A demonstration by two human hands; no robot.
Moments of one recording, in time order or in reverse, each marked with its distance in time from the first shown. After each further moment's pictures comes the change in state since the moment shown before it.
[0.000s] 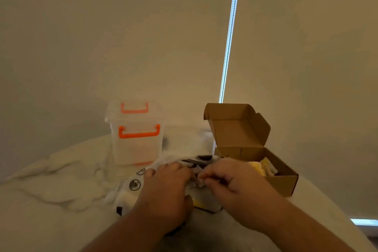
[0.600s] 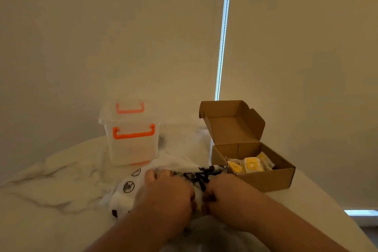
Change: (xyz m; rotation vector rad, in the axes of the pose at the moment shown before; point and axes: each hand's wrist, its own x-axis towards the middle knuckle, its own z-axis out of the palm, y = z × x) left_hand 0.000 0.024 -0.008 0.307 -0.311 -0.069; right_hand 0.018 0.010 0.022 -0.329 -0.578 0.297
